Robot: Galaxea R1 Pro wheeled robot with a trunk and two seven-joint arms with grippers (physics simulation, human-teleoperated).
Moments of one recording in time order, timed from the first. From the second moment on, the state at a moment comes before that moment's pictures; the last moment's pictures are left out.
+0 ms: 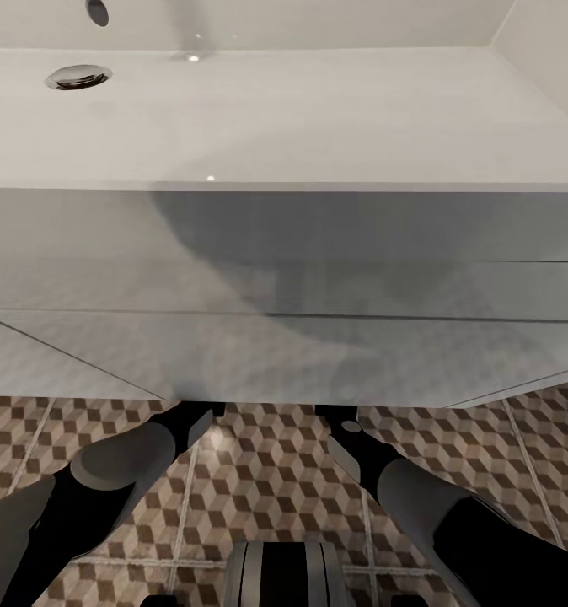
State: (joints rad) left arm -1.11 -0.10 -2.06 0.03 1.99 0.13 0.18; right arm -0.94 0.14 0.69 -0.25 -0.64 -0.21 -0.31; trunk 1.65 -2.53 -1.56
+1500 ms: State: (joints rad) left arm -1.14 -0.10 -2.06 0.03 1.99 0.12 0.17; right arm -0.94 0.14 0.69 -0.26 -0.63 -0.18 -0.31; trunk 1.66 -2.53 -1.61
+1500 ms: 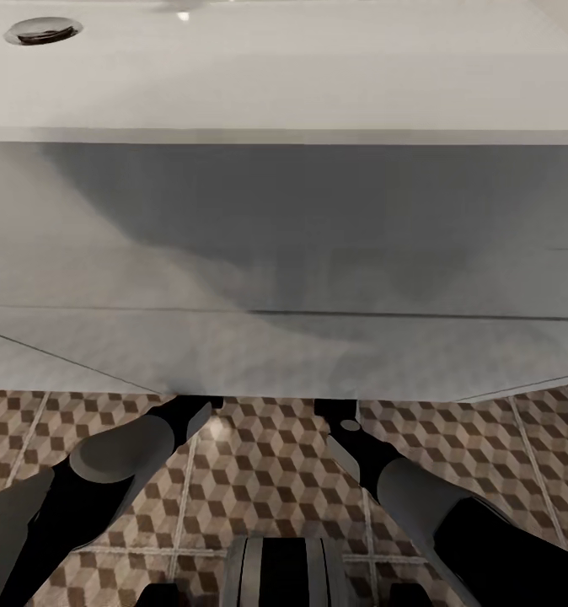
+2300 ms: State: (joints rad) left arm -1.14 -0.10 -2.06 0.03 1.99 0.12 0.17; right arm -0.95 0.14 0.69 -0.26 -0.63 -0.18 -0.31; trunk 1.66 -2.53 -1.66
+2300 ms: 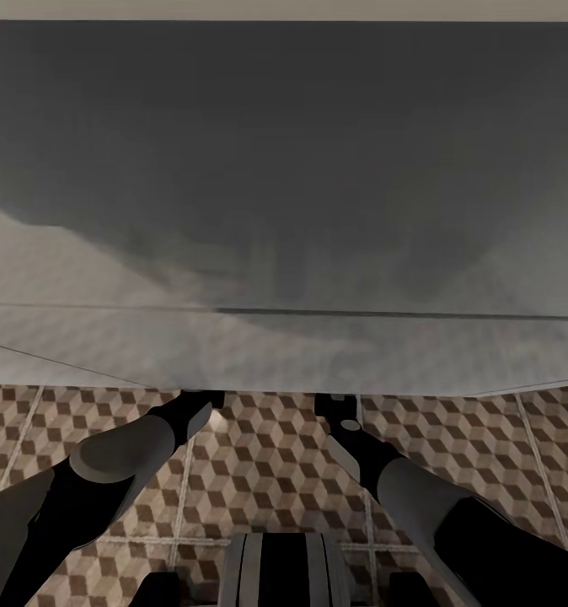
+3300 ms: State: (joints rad) left arm -1.14 -0.10 -2.06 0.02 1.99 0.12 0.17; right arm -1.00 0.14 0.69 -0.26 -0.51 -0.18 -0.31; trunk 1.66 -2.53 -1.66
